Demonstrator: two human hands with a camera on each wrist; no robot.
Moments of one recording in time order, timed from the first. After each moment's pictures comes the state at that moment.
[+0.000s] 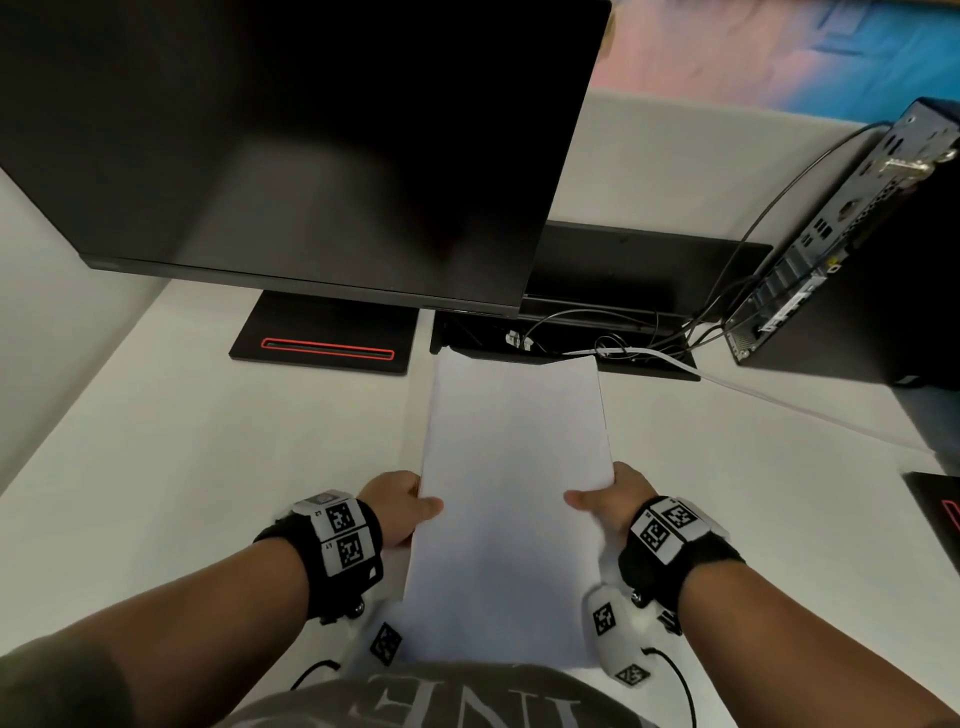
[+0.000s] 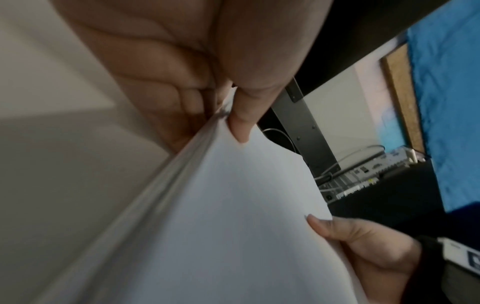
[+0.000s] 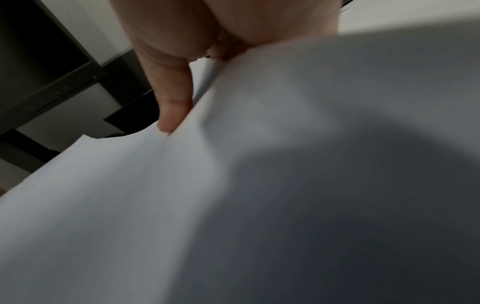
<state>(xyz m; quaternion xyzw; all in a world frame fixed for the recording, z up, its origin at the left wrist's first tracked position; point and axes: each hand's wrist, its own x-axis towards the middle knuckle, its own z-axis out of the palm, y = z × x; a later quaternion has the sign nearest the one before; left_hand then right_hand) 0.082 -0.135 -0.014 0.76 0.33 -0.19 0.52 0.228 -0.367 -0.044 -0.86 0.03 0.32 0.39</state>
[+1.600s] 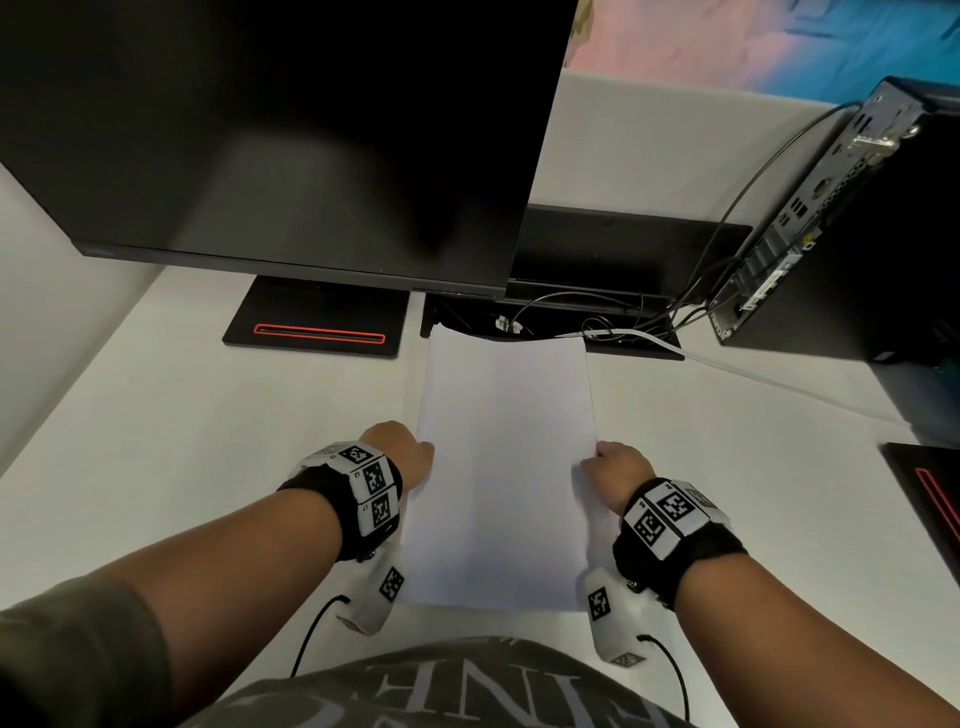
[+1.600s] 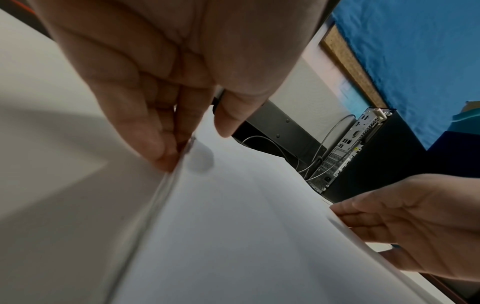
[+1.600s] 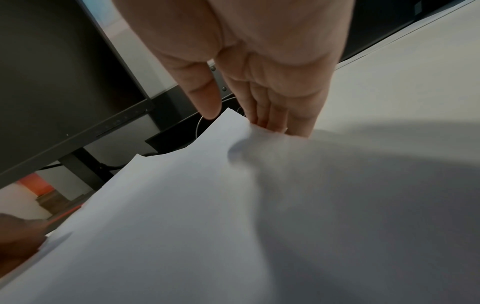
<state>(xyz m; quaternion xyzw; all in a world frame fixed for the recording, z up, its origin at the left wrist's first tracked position) 0.111 -0.138 -0.002 0.89 0.33 -0.22 0.24 0.206 -0.366 0.003 -0.92 -0.03 0.28 0.26</state>
